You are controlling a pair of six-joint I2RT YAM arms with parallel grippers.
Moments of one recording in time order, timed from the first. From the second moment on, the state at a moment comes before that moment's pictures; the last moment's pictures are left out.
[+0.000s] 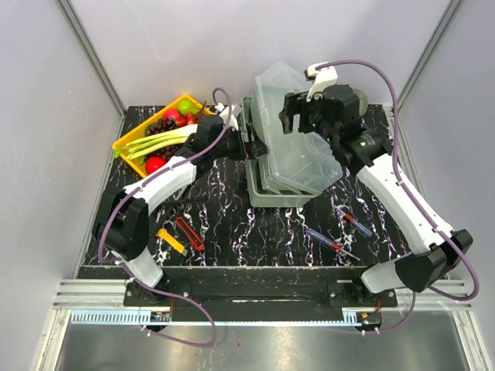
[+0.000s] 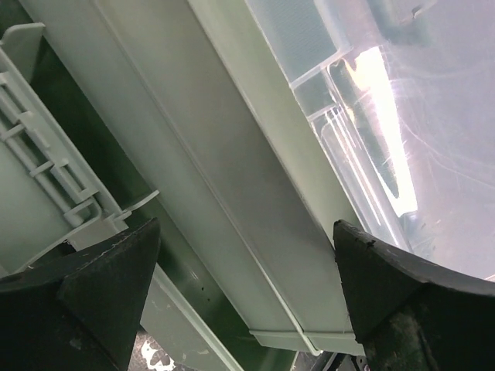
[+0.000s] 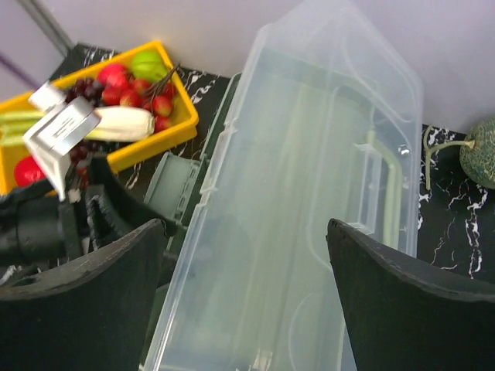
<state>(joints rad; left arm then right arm) -0.49 1.66 1.26 0.00 0.41 -0.57 0.50 1.43 1.62 -0.43 0.12 0.15</state>
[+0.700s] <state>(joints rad) -0.49 1.67 1.23 0.07 0.42 -0.59 0.84 1.49 1.61 -0.47 0.39 -0.28</state>
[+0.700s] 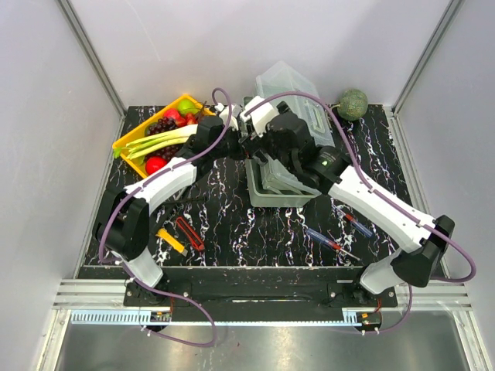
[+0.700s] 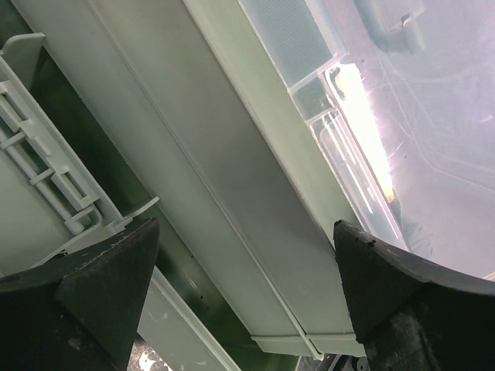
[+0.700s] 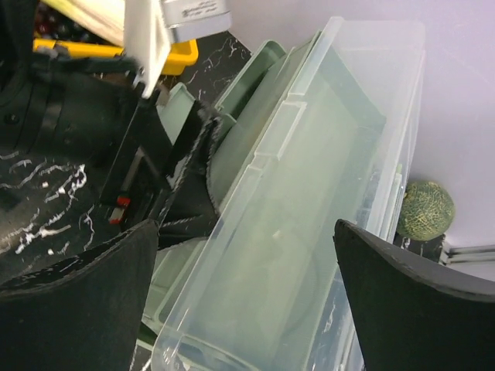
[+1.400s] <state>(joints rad) -0.44 1.69 1.12 0.27 0.52 -0.72 1.00 1.42 1.40 -0.49 0.57 -0.46</state>
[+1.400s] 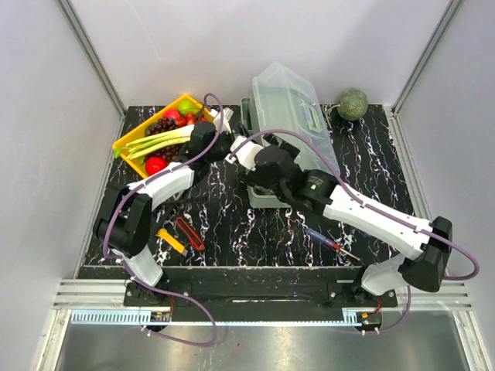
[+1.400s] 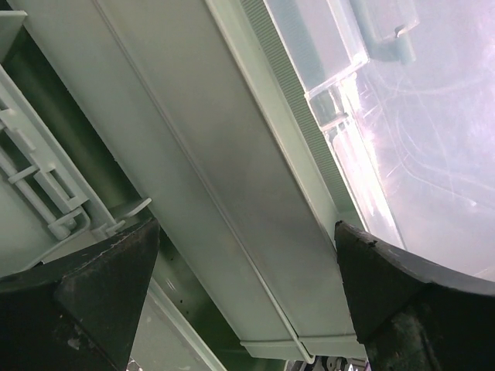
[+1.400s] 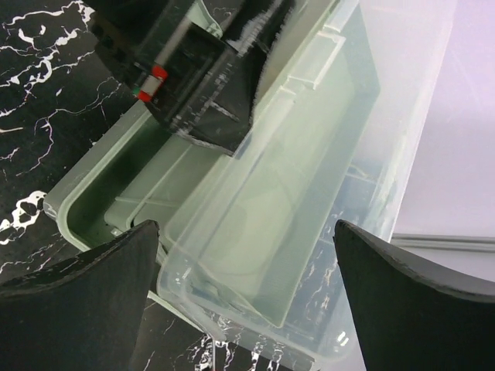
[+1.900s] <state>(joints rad) -0.44 1.69 1.10 0.31 0.53 -0.73 1.07 1.54 1.33 -0.34 0.82 -0.63</state>
